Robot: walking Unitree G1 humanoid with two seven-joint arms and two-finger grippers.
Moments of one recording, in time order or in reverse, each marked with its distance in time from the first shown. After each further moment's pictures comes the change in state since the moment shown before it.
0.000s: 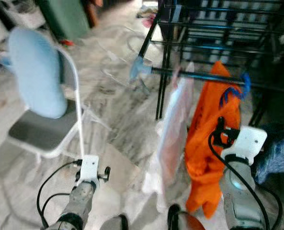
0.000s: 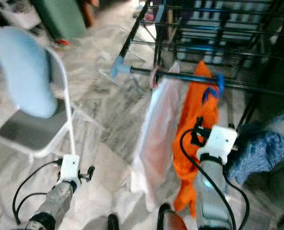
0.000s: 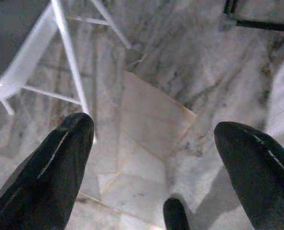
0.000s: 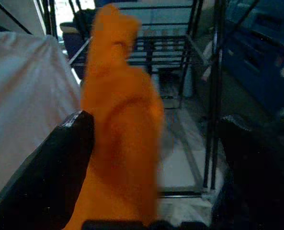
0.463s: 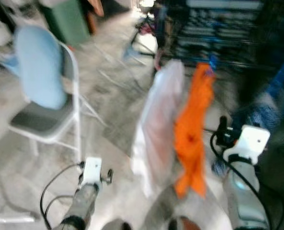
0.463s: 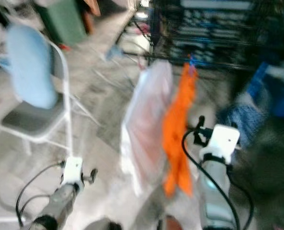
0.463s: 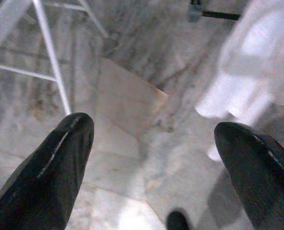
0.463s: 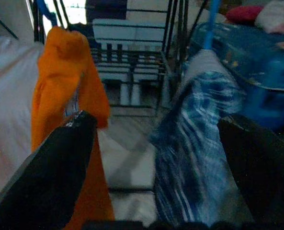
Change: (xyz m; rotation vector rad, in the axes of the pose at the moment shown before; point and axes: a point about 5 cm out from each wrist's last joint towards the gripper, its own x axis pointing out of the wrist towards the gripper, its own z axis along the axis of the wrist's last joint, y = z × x) left arm -0.001 -0.004 -0.003 0.004 0.007 -0.011; right arm 0.000 -0.005 0.000 -0.029 -0.011 0.013
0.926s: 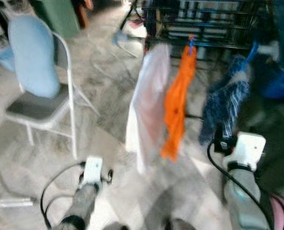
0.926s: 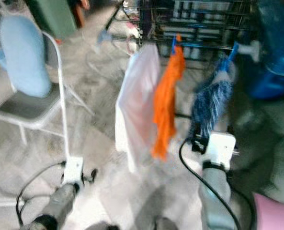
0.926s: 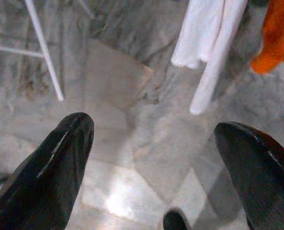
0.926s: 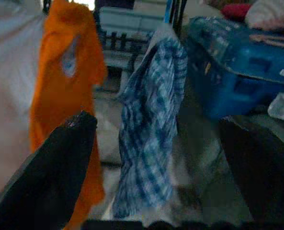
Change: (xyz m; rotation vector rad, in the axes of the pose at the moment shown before) left arm 0.000 0.001 -0.001 0.018 0.009 -0.003; right arm -0.016 -0.002 -0.016 -0.055 0.026 0.085
